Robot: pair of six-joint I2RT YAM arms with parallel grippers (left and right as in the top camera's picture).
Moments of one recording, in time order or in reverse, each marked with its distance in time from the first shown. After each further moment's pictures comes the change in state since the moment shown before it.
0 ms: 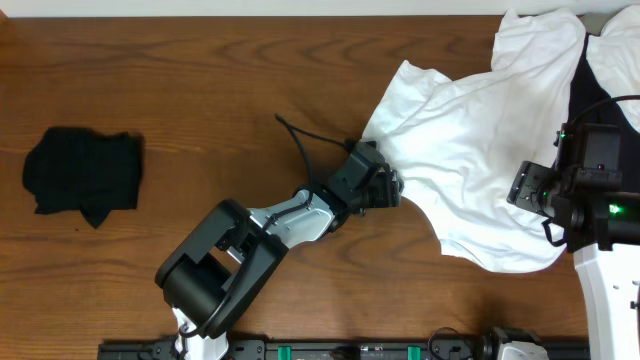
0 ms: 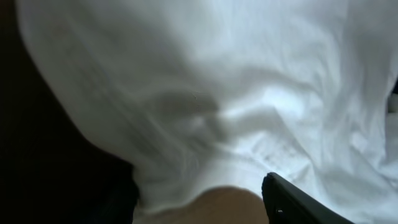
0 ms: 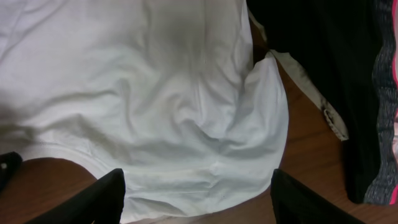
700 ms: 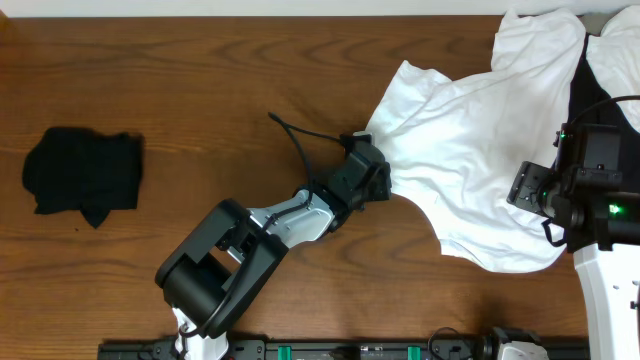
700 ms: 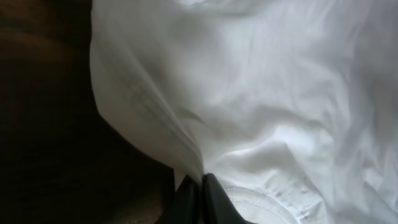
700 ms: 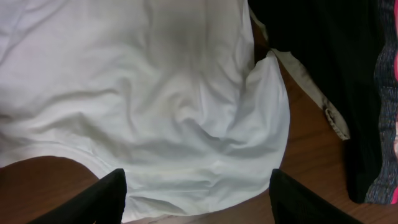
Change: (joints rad) left arm 0.000 0.001 0.000 0.037 -0.114 -0.012; right arm 0.000 0.000 0.000 -0.001 -0.004 0.000
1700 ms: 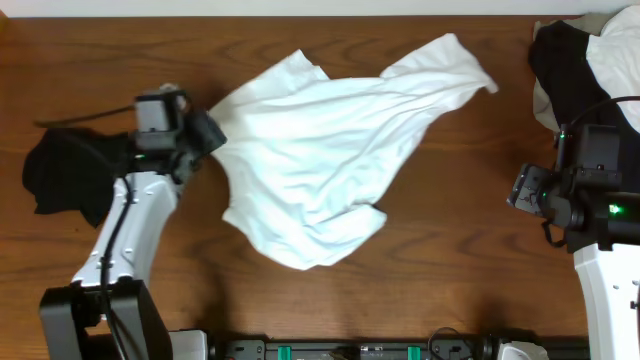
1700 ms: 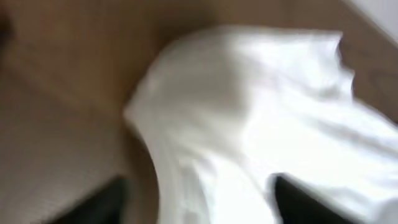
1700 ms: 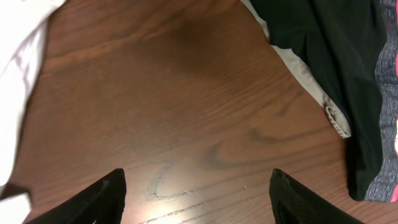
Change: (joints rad) left arm 0.834 -0.410 0.000 -0.565 0.097 0.323; right arm 0.000 0.000 0.000 -0.008 -0.003 0.000
